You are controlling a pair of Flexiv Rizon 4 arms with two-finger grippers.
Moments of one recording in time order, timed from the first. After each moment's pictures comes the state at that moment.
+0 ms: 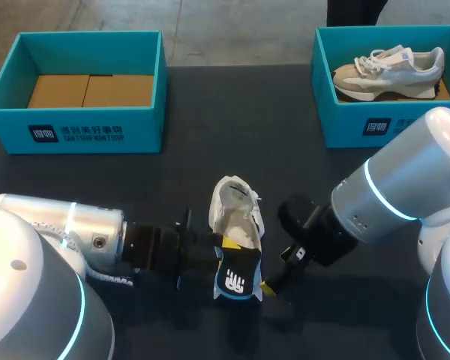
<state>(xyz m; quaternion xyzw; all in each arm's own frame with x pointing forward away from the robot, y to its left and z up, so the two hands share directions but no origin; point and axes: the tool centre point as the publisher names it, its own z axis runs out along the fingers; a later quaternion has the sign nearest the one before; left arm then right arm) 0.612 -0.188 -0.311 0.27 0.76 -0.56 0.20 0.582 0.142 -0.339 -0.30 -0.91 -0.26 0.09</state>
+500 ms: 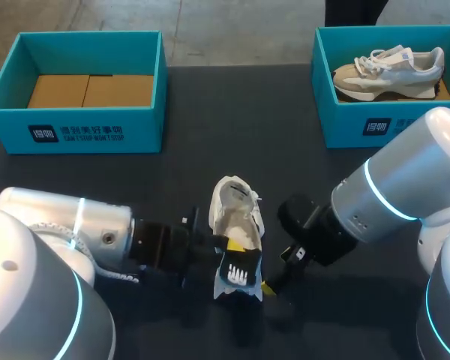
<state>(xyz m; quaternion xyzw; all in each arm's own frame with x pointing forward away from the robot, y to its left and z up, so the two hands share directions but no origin) 0.616 -0.196 -0.317 0.27 0.77 -0.54 0.19 0.583 0.142 -0.339 -0.30 -0.91 -0.26 0.09</state>
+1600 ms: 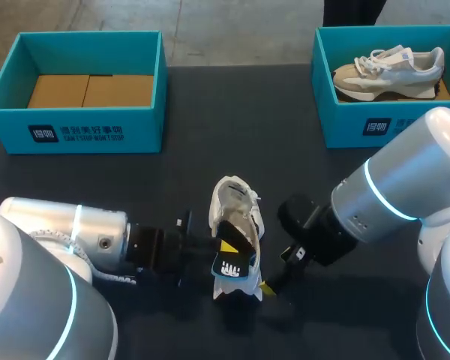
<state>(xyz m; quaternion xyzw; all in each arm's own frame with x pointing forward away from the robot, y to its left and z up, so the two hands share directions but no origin) 0.632 -0.186 -0.343 0.26 0.76 -0.55 0.21 0.583 0.142 -0.339 -0.30 -0.91 -0.26 0.09</state>
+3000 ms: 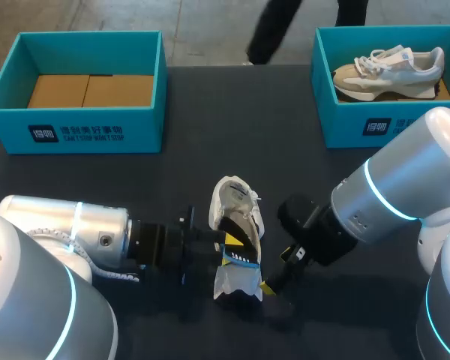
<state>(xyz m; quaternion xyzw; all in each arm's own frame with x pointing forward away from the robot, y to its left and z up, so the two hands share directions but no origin) 0.626 -0.194 -0.320 0.27 0.75 -0.57 0.21 0.583 0.142 -0.339 -0.30 -0.91 -0.26 0.09</state>
